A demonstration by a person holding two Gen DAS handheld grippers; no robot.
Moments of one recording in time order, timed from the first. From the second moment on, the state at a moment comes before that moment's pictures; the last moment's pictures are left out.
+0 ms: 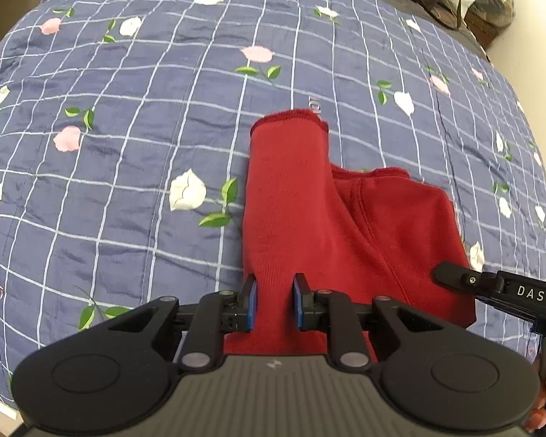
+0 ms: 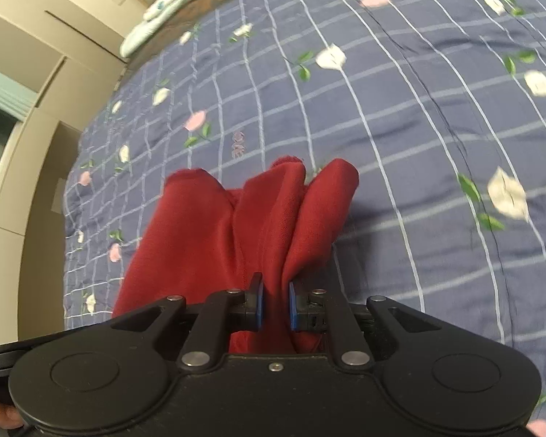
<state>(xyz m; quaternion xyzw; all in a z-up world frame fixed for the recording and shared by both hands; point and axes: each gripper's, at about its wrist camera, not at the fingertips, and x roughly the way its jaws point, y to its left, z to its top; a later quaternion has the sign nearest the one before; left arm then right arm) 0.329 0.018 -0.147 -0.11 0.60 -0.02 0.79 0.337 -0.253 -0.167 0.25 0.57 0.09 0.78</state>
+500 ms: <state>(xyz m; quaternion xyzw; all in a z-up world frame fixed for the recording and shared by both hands) 0.329 0.029 -0.181 -0.06 0.64 -0.07 0.76 0.307 -0.244 -0.192 0.24 0.59 -0.02 0.77</state>
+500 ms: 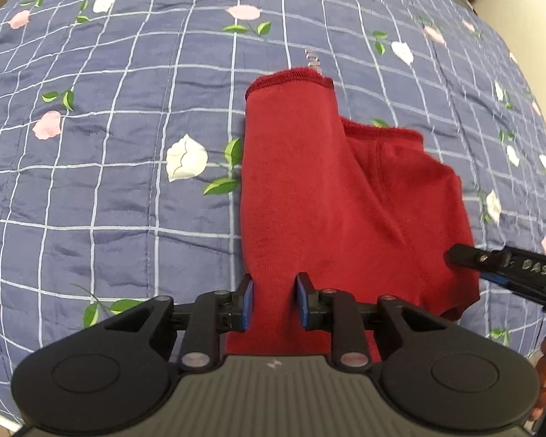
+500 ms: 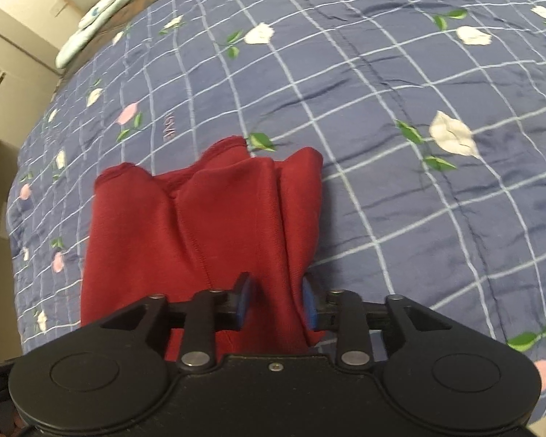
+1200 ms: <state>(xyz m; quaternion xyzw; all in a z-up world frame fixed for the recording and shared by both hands) 0.300 0.065 -0.175 -0.06 0.65 0.00 0.76 0.263 -0.237 -0.207 0.32 0.59 -0.04 0.74</state>
